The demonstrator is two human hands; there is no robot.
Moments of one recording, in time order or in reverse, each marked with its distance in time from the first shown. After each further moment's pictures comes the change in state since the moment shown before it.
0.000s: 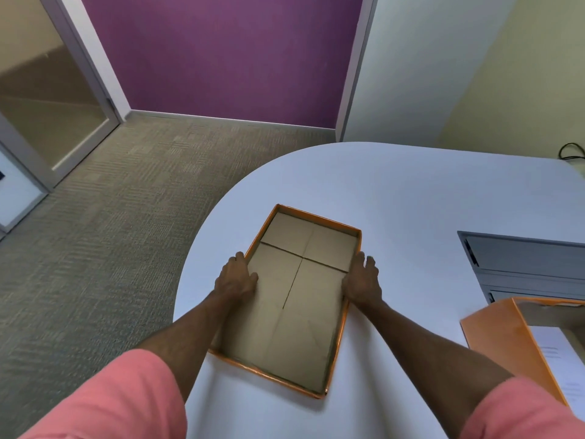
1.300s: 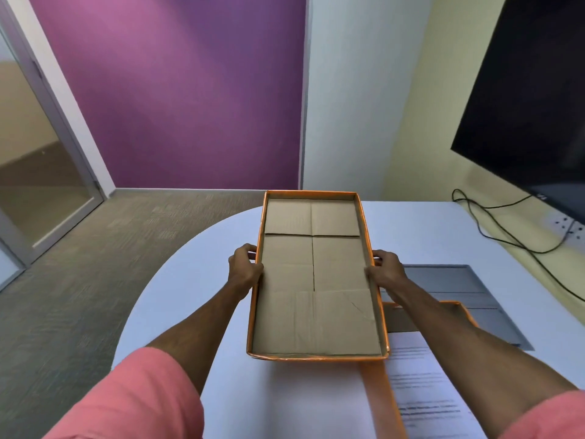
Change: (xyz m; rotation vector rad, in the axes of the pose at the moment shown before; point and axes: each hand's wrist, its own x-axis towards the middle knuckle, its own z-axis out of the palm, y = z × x) left_hand -0.151 0.251 -0.034 -0.609 0.250 0.200; right_hand -0.033 0.168 -0.278 0.613 0.118 -0.041
